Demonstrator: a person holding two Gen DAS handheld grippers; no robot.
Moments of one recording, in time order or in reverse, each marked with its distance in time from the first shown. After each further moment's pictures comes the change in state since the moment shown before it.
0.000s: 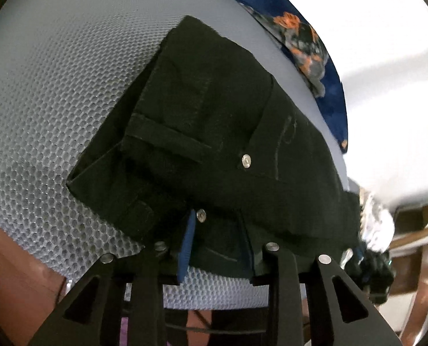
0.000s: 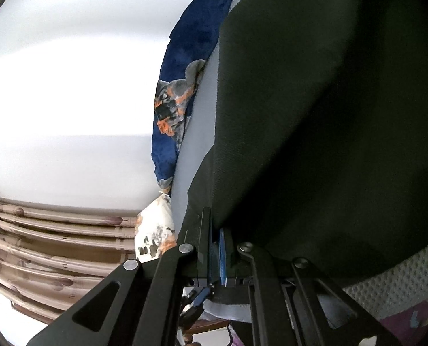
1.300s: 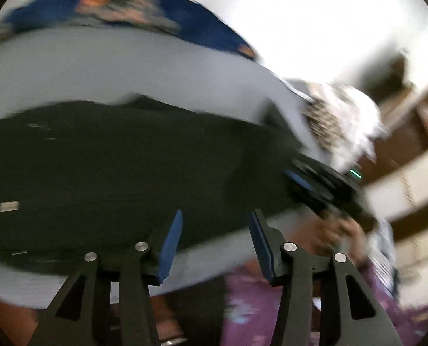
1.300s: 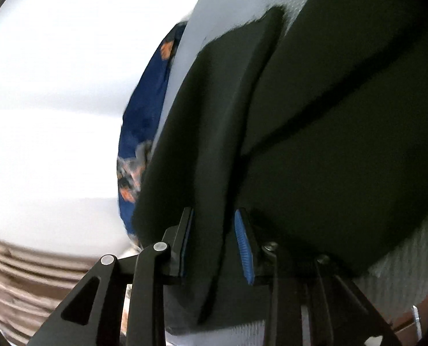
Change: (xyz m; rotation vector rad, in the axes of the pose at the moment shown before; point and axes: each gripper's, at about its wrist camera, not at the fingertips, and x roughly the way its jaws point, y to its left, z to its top) left arm 0.043 -0.209 -0.108 0.633 0.221 -0.098; right arm -0.104 -0.103 0.087 0.082 -0.221 -0.127
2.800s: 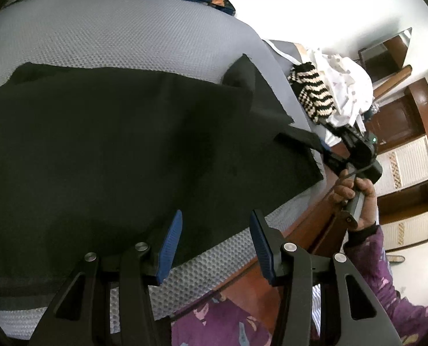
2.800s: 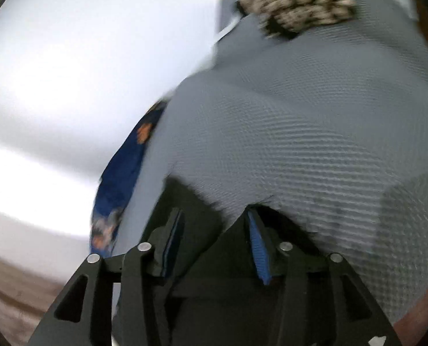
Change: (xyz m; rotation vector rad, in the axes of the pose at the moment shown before) left arm 0.107 -0.041 0.005 -0.003 0.149 -0.045; right arm -0.091 -0.019 0.137 -0.163 -0.132 -0.106
